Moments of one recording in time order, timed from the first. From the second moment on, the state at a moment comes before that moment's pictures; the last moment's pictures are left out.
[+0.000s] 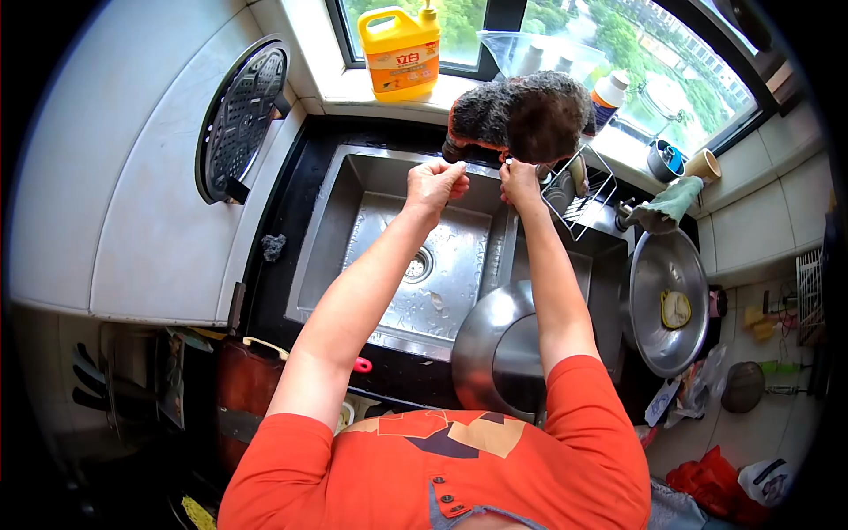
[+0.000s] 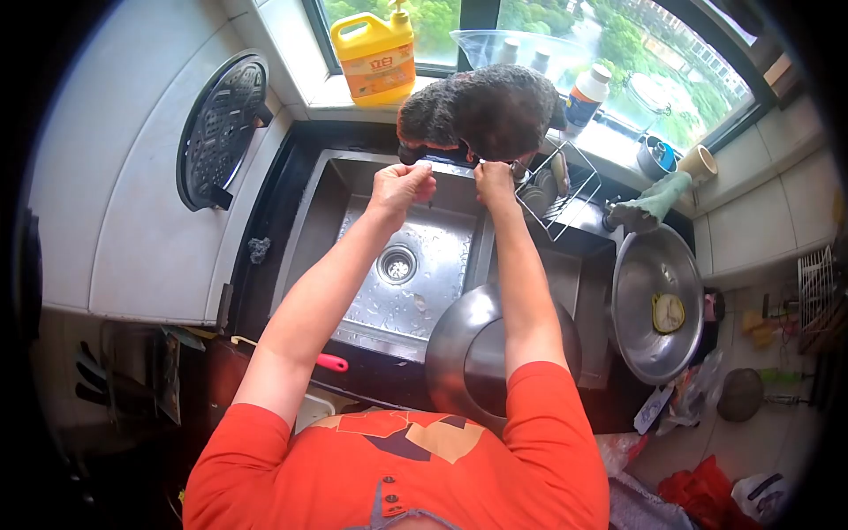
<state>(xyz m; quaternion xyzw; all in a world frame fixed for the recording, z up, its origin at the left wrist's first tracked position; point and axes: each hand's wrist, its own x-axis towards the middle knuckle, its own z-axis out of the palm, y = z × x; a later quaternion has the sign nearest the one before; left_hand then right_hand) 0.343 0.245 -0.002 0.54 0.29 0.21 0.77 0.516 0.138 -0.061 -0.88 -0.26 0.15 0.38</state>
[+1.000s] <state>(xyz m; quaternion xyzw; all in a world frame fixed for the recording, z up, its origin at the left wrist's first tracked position) 0.341 0.246 0.043 0.49 0.28 0.24 0.79 0.469 0.152 -0.028 -0.86 -0.35 -0.16 0.32</state>
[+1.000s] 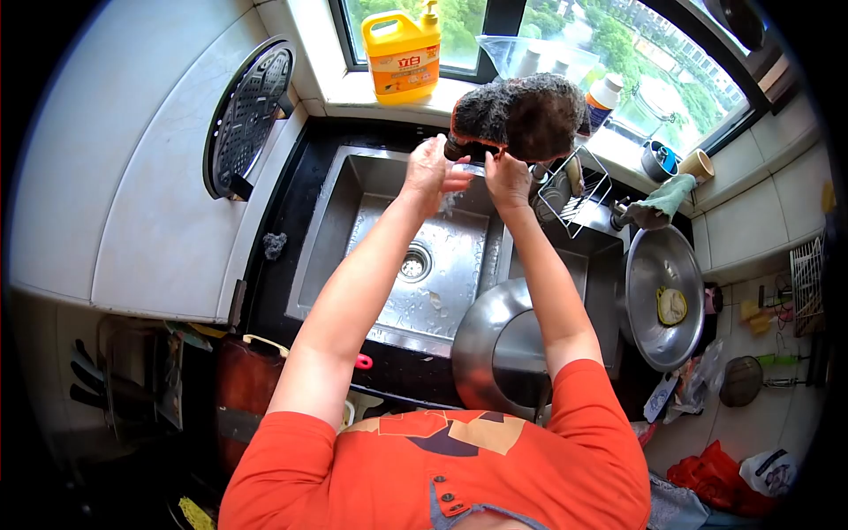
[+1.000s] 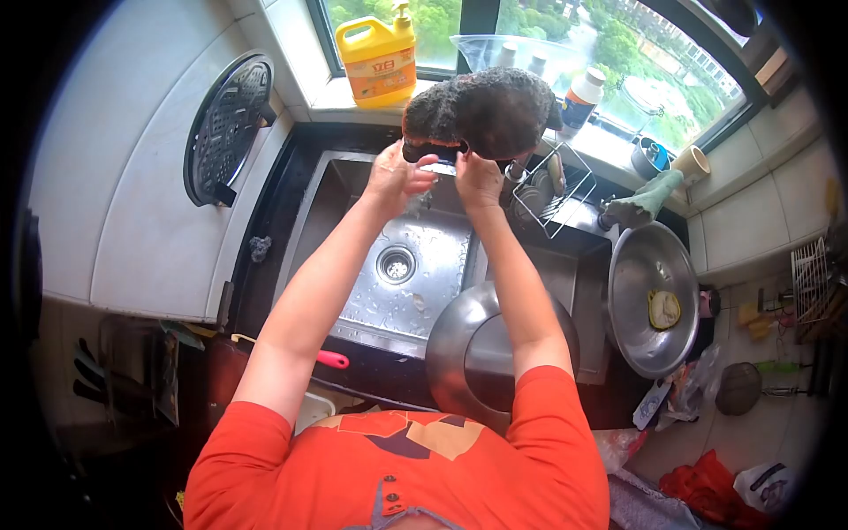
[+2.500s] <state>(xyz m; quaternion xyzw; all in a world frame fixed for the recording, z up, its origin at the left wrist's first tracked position) -0.035 0.108 0.003 0.89 0.35 0.14 0.28 0.311 0.121 0.009 -0.65 -0.75 0.13 0.06</state>
